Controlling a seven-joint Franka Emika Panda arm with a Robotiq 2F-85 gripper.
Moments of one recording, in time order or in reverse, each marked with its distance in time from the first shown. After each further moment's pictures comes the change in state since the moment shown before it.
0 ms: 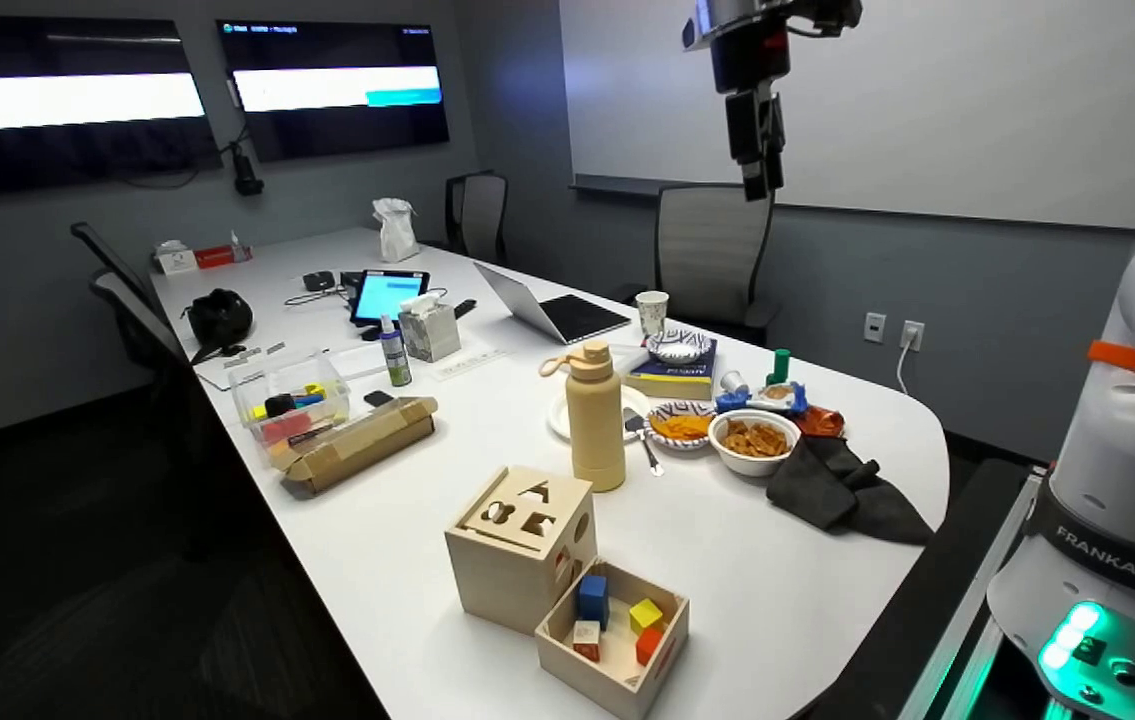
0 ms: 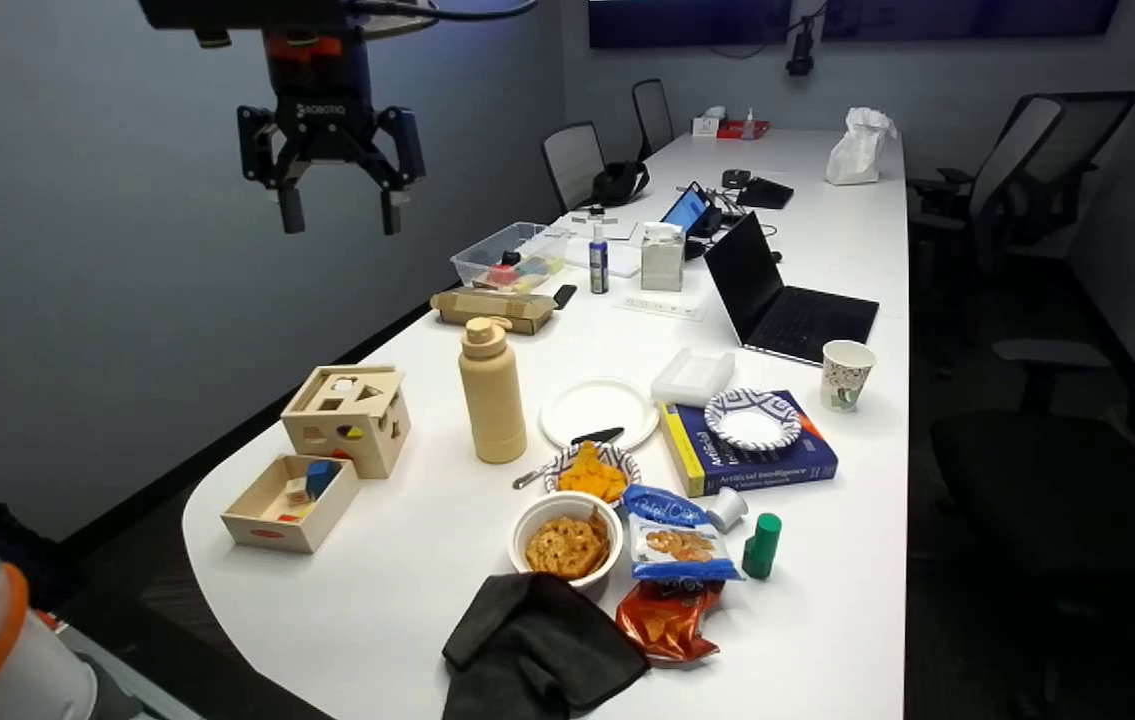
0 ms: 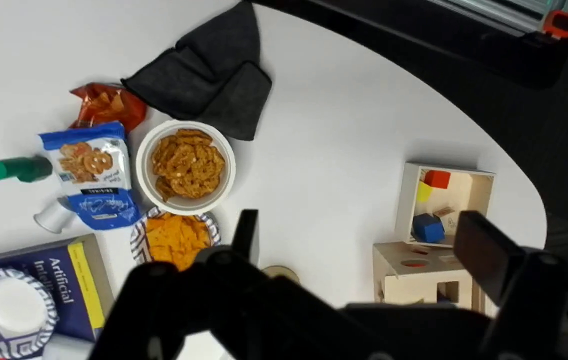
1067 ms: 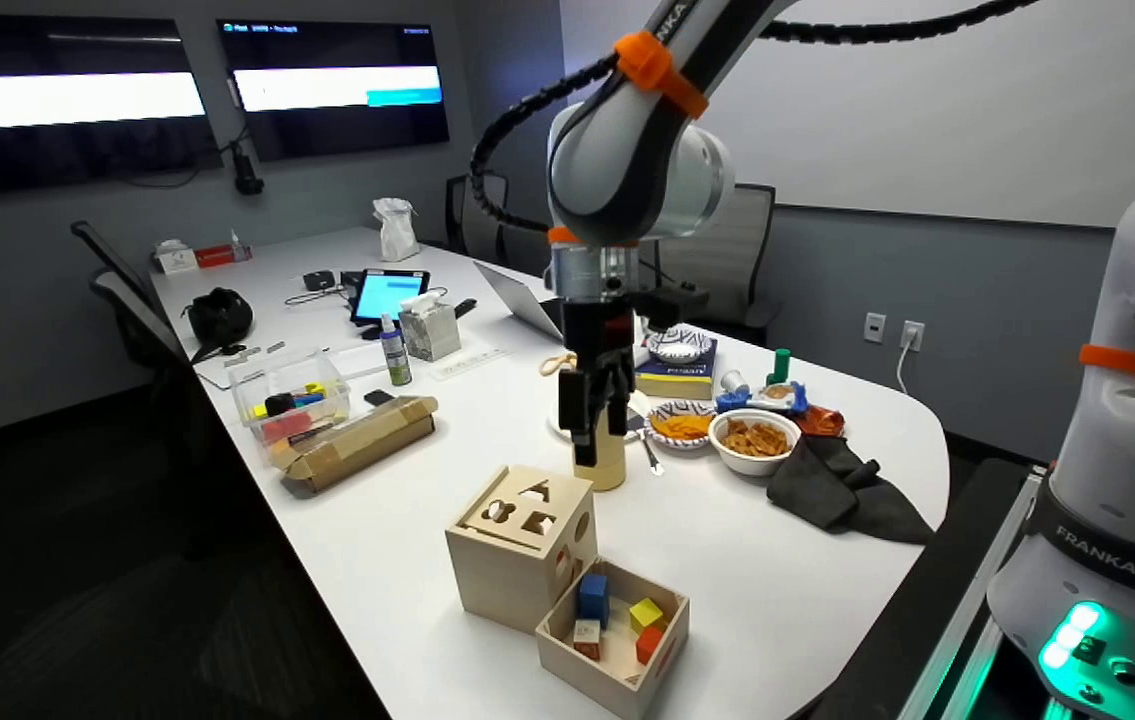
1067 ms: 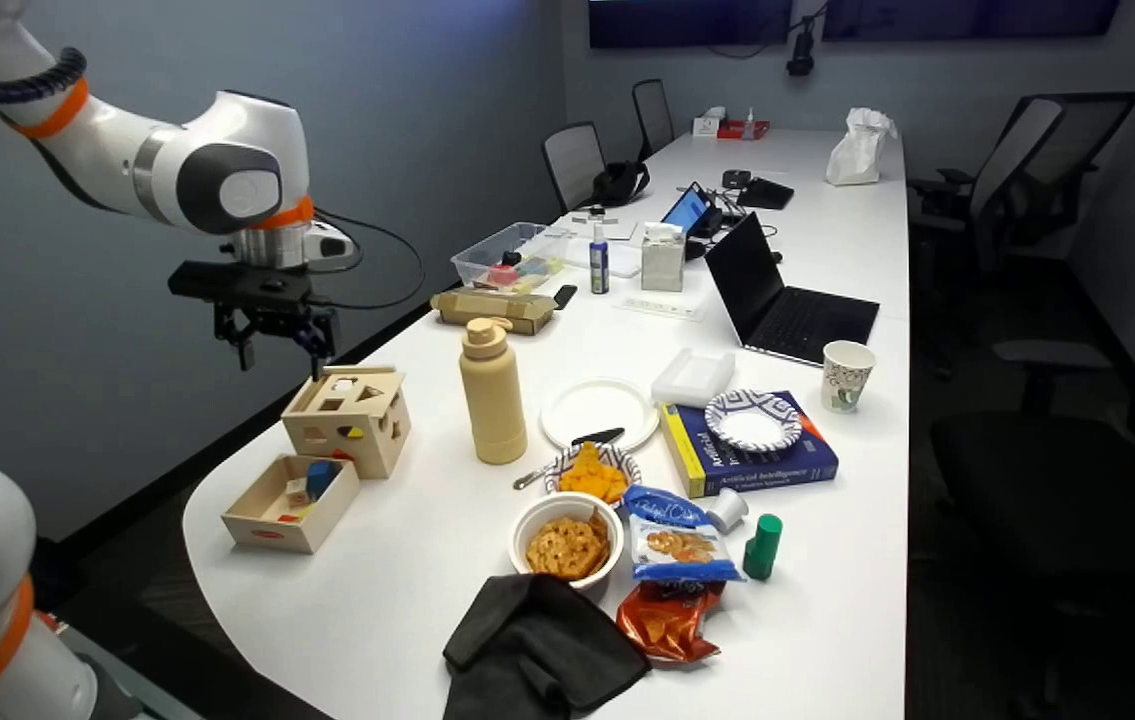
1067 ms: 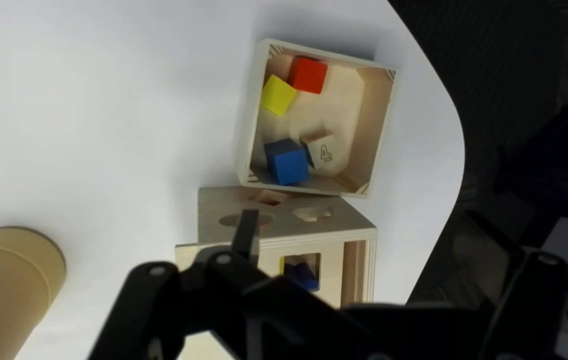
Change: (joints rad) arm 0.201 0.484 0.225 -0.195 0.403 0.768 0.074
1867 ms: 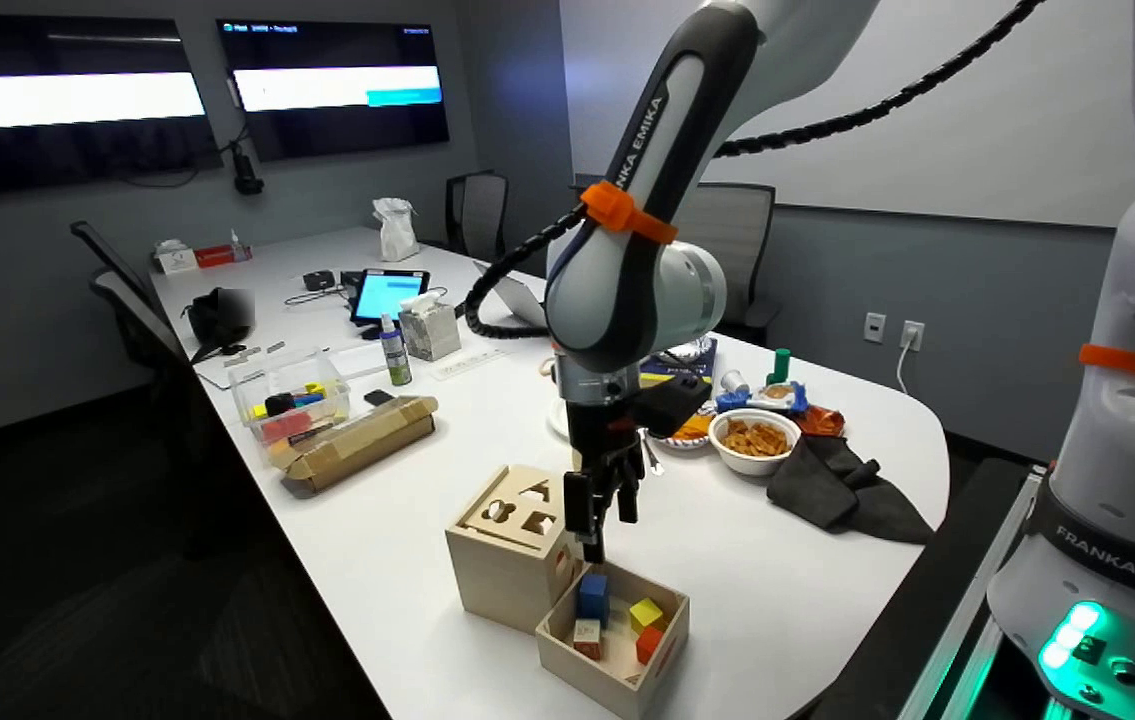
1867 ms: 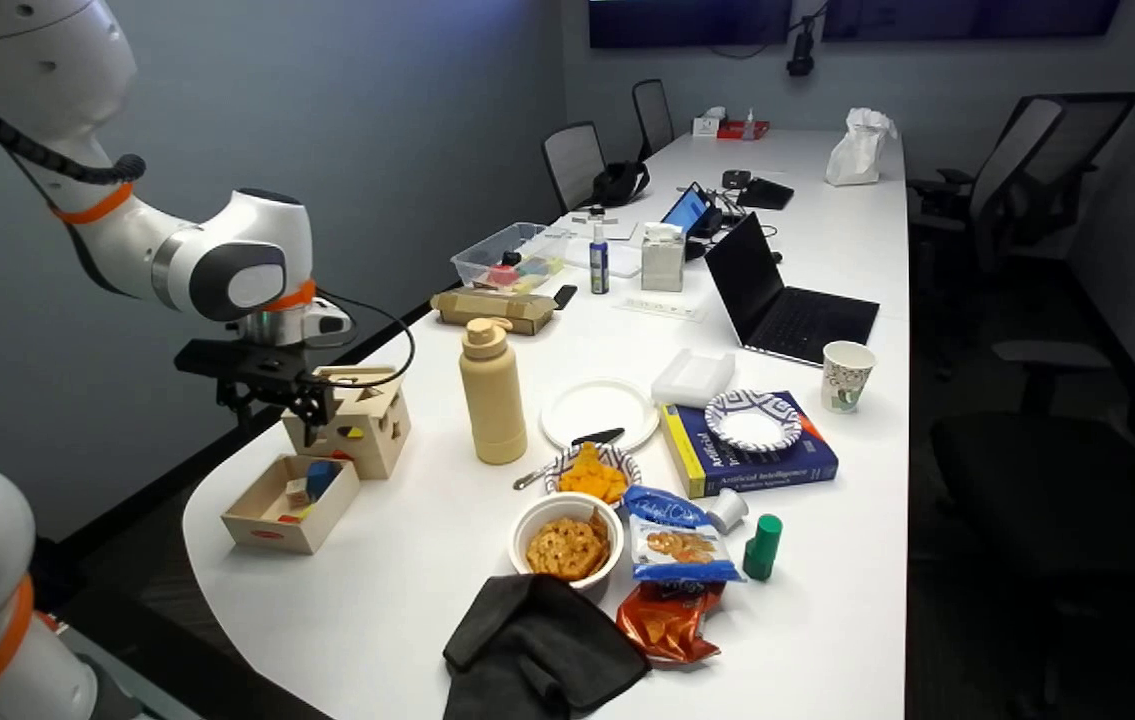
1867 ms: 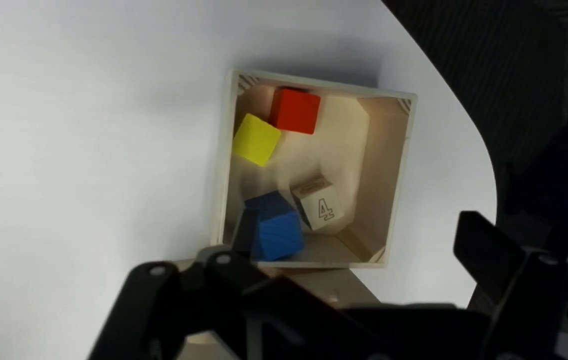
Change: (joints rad) arm -0.007 0.243 0.077 -0.011 0.050 0.200 0.022
